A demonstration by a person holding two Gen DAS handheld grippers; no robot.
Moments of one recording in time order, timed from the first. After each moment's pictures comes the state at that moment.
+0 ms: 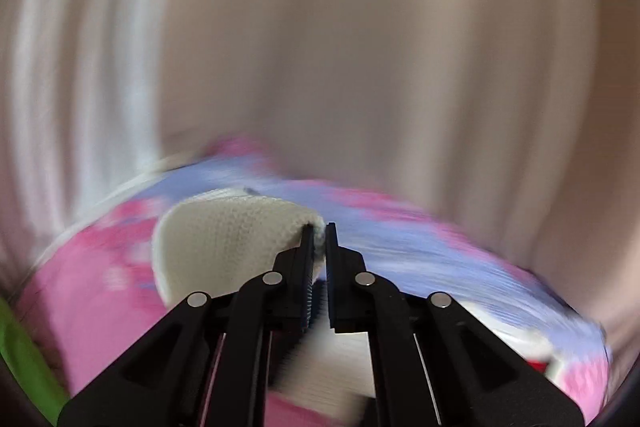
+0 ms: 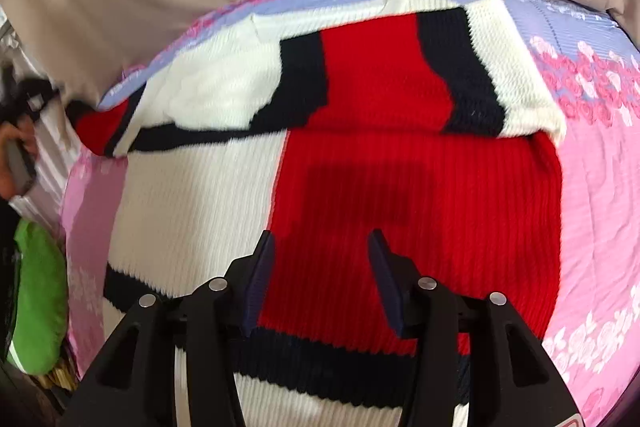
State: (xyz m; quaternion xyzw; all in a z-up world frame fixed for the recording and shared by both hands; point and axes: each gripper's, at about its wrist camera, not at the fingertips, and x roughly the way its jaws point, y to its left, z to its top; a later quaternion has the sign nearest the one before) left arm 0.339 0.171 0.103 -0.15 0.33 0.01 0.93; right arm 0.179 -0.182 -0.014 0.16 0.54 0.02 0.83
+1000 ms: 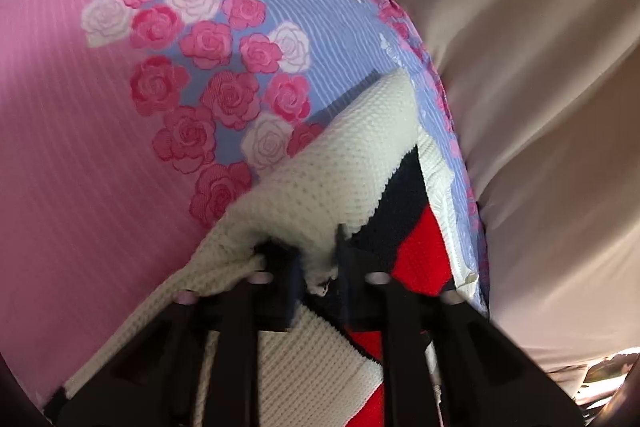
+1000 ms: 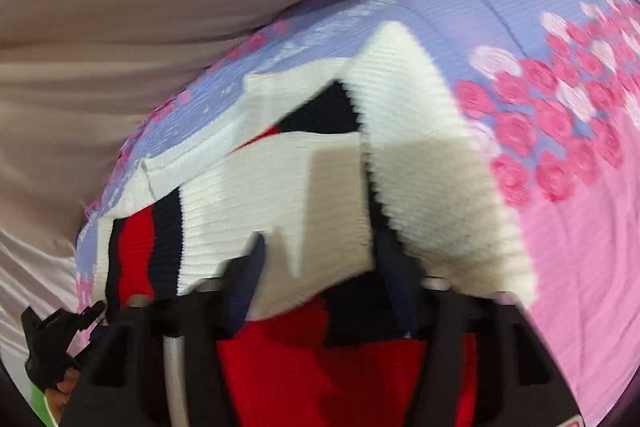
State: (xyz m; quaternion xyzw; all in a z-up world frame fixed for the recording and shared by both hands) left arm 0.275 0.142 -0.083 -0.44 0.49 0.01 0.75; right arm 0.288 -0.294 -0.042 0.28 0.49 -0.06 0.82
